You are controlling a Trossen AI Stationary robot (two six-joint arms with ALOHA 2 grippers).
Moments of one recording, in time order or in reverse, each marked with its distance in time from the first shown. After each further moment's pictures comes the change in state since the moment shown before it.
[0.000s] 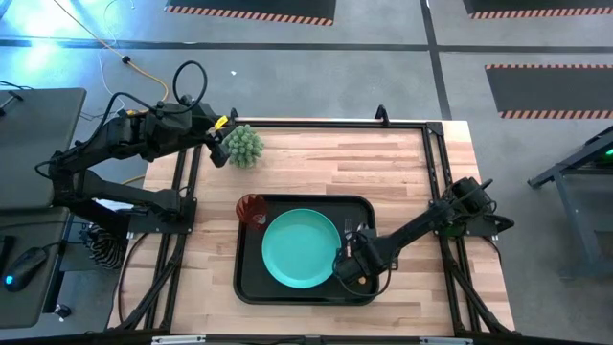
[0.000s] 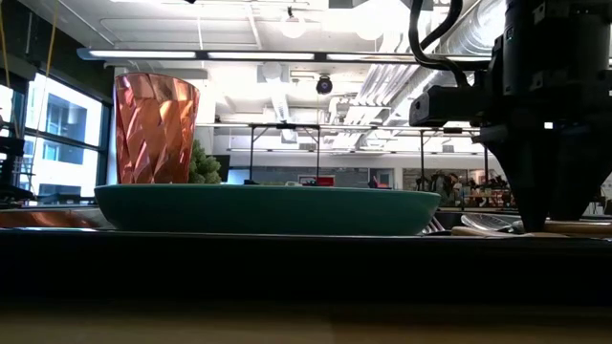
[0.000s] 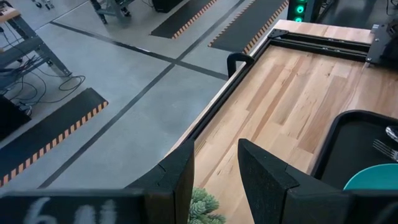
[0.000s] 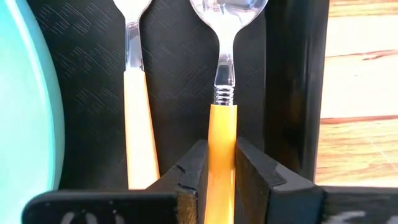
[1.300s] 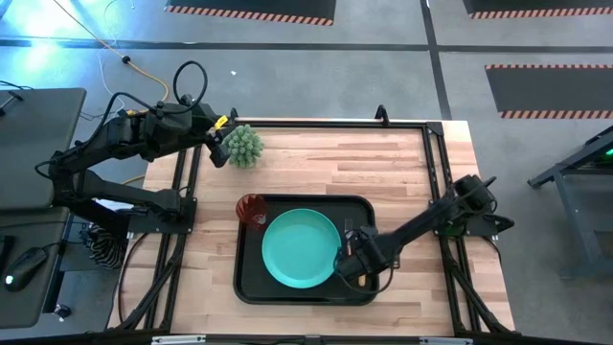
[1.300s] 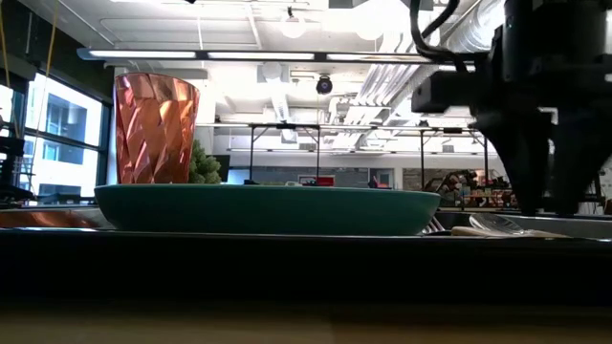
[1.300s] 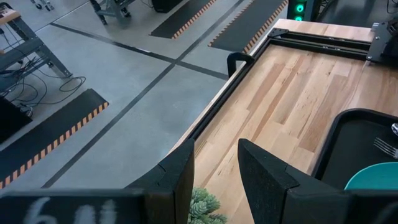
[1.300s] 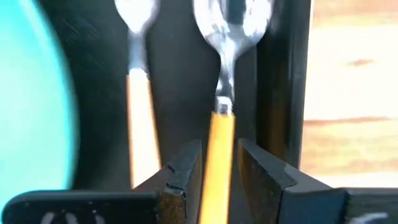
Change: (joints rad) left arm 0.000 0.000 0.000 0.000 0.000 0.010; right arm -0.015 -0.035 0.000 -0.028 -0.010 -0.011
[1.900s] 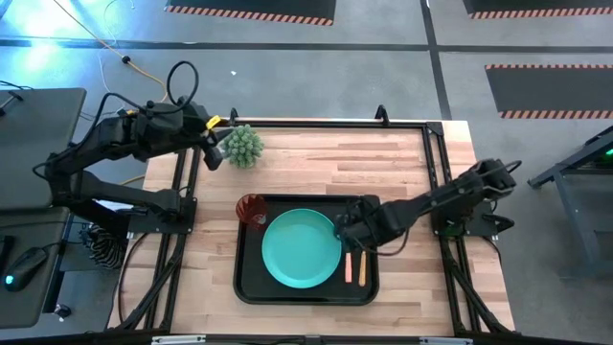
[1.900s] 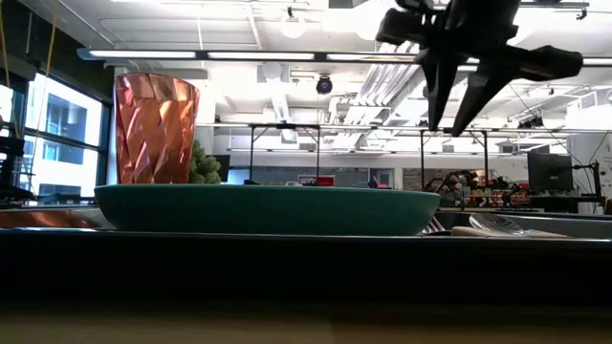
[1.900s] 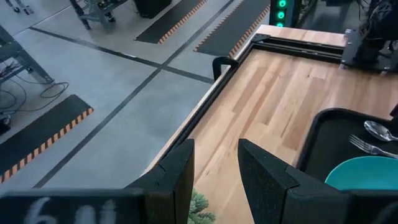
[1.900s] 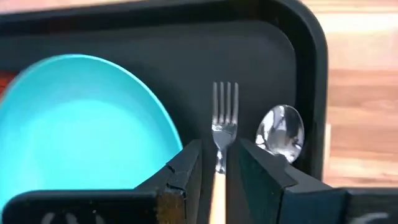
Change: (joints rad) left arm 0.000 -0.038 0.000 -0.011 0.066 0.008; right arm -0.144 -0.225 0.000 -0.054 0.266 -0.207
